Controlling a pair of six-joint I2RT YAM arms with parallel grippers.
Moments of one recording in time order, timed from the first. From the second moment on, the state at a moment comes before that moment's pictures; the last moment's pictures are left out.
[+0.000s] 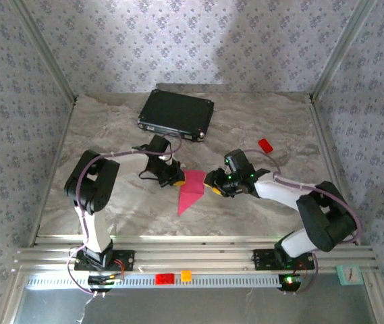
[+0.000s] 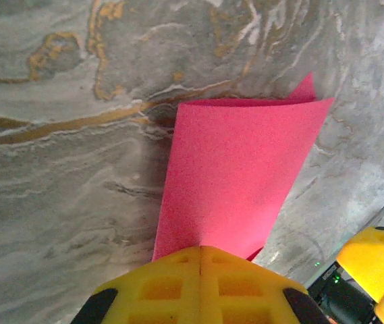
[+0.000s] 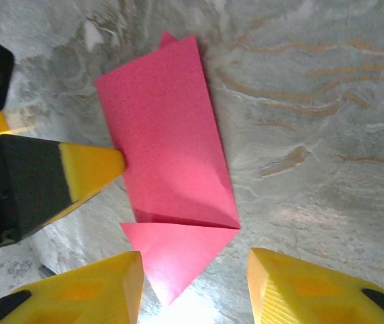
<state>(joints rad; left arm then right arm) -0.51 1.88 1.05 -0.38 0.64 -0.74 0.58 1.49 0.70 -0.13 -0.40 1.05</state>
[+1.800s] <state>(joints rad) -0.47 1.89 0.97 -0.28 0.73 -0.72 0.61 1.68 0.82 -0.05 -0.50 1.02</state>
